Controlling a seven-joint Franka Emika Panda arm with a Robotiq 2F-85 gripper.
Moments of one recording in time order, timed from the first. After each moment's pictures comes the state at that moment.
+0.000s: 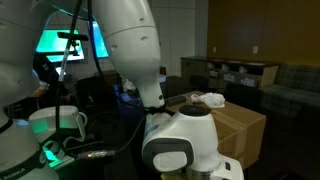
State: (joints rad) arm -0.31 0.65 -0.16 -2.28 -0.10 3.08 -0.34
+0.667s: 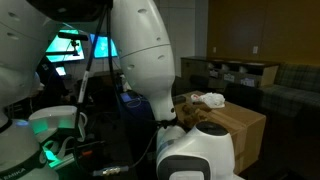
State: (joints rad) arm -0.33 0.79 -0.18 -2.12 -0.10 3.00 -0.28
